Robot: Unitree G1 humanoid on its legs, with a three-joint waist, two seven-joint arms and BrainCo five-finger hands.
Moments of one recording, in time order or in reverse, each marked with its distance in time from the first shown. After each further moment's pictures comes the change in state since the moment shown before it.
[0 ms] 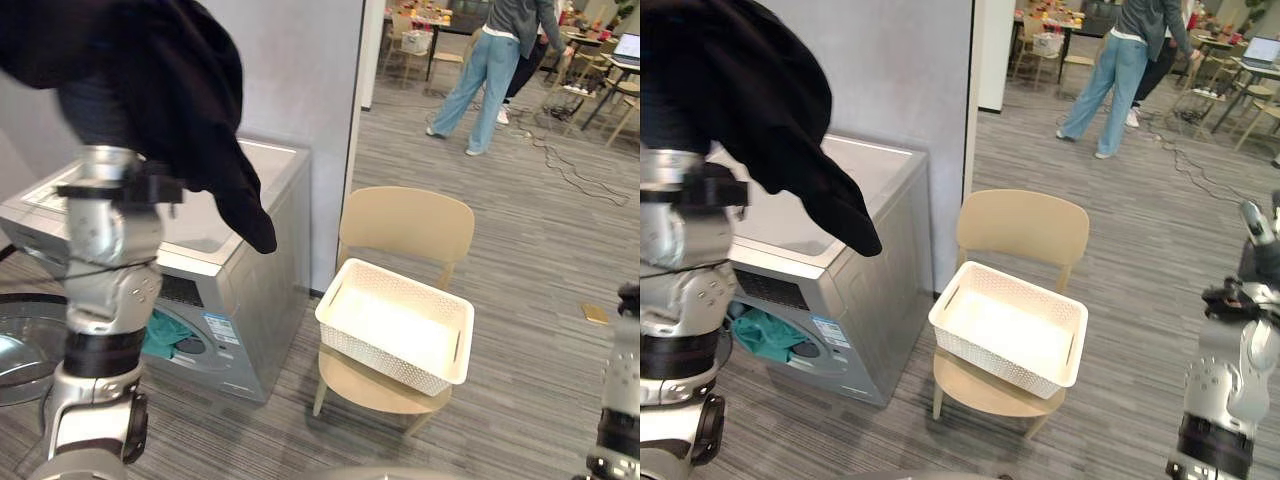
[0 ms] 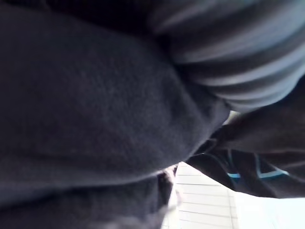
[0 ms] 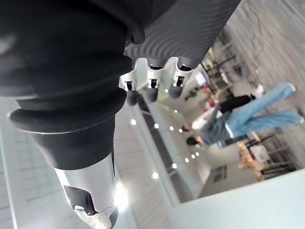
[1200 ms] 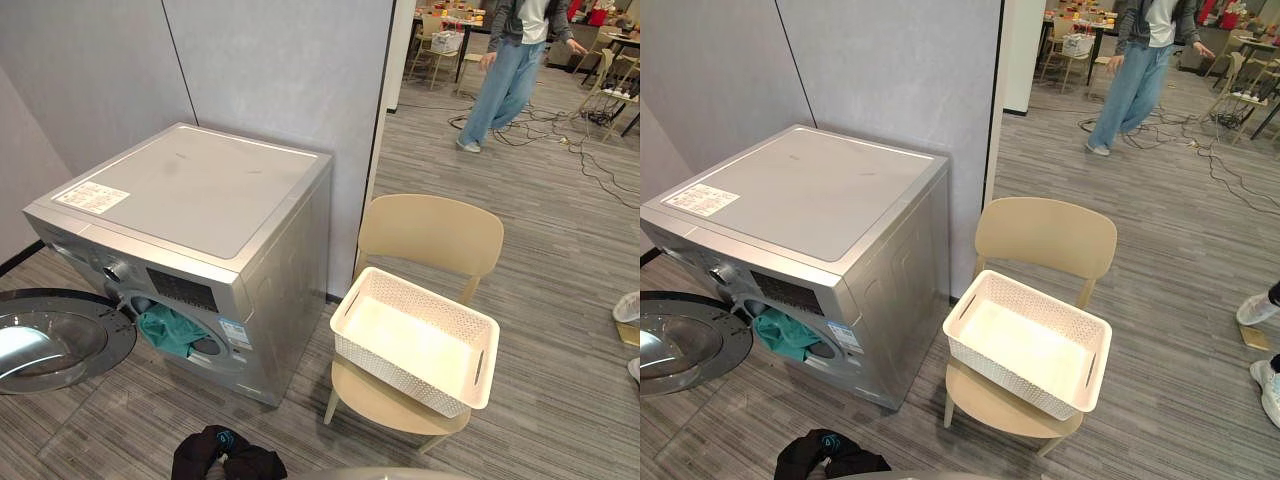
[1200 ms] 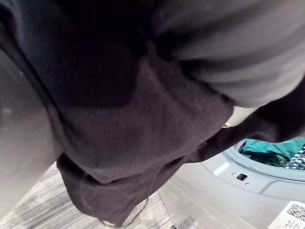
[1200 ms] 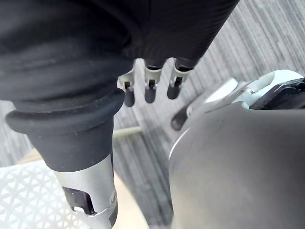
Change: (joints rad) left arm 0.584 -0.659 0.249 1.410 0.381 0.161 -0.136; right arm 0.253 0.395 0.106 1.162 -0.555 0.139 0.155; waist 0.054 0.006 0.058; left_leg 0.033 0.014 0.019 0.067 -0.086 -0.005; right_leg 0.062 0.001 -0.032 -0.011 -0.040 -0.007
